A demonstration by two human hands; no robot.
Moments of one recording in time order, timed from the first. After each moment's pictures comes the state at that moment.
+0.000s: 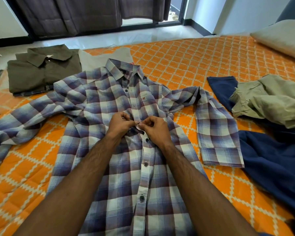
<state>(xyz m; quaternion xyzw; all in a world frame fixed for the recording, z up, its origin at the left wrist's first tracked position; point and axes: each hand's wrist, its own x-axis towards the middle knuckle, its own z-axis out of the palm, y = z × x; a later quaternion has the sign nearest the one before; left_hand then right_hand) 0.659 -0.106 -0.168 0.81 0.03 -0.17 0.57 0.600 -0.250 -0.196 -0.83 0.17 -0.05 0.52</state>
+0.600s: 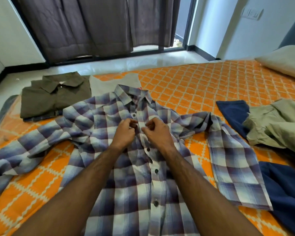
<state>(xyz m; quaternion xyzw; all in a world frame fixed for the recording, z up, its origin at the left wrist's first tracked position) 0.726 -0.112 -0.159 0.88 -0.07 -0.07 0.47 0.672 -0.250 -0.156 -0.86 0.14 -0.10 0.48</state>
